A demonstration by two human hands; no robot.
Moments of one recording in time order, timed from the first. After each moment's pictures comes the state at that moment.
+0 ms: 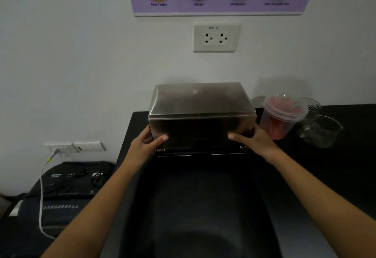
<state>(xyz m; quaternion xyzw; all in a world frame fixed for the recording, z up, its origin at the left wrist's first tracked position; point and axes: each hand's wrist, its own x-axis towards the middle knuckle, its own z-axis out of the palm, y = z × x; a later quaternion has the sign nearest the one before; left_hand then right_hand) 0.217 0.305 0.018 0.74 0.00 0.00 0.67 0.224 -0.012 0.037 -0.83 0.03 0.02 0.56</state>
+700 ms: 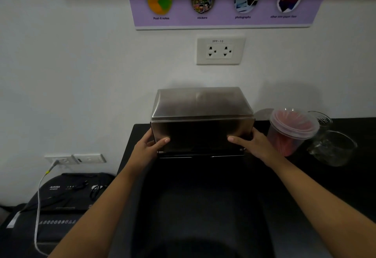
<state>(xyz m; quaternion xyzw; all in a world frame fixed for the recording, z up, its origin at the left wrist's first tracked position) 0.258 0.303 0.020 0.72 -0.01 0.00 0.69 0.268 -0.008 0.037 -0.83 0.02 0.02 0.56</state>
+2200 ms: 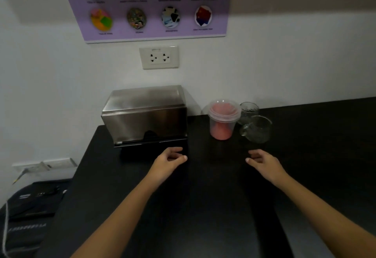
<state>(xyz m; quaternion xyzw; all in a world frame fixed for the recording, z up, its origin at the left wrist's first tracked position) 0.162 0.126 0.032 0.80 -0.01 -0.12 0.59 0.136 -0.169 0.019 -0.89 0.16 0.02 0.43</state>
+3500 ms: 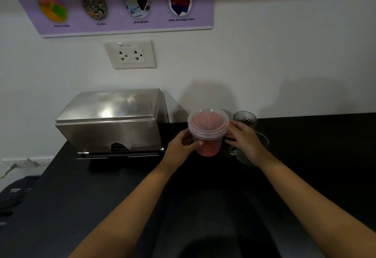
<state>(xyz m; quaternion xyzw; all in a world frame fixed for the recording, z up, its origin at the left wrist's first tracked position) 0.268 -0.002 0.020 0.79 -0.03 -0.03 0.61 0.267 -0.190 0.059 -0.69 0.09 0.03 0.71</state>
